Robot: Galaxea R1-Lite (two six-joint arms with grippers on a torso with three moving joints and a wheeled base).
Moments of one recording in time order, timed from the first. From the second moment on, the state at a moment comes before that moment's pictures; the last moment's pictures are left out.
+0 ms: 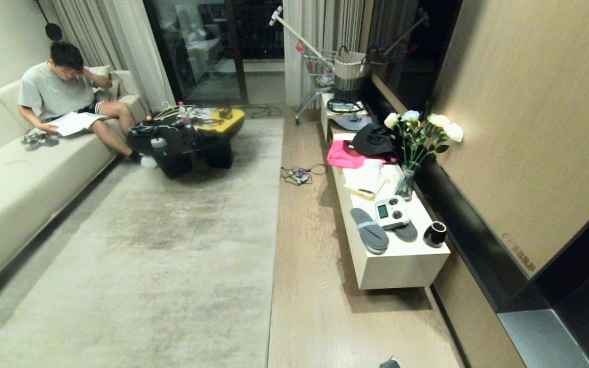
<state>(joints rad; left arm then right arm) -0.01 0.00 0.00 0.00 -0.01 0.04 0.01 0.00 0.00 -0.01 0.01 0.02</state>
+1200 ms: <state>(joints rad) -0.01 0.00 0.00 0.00 -0.01 0.04 0.01 0.00 0.00 -0.01 0.01 0.02</state>
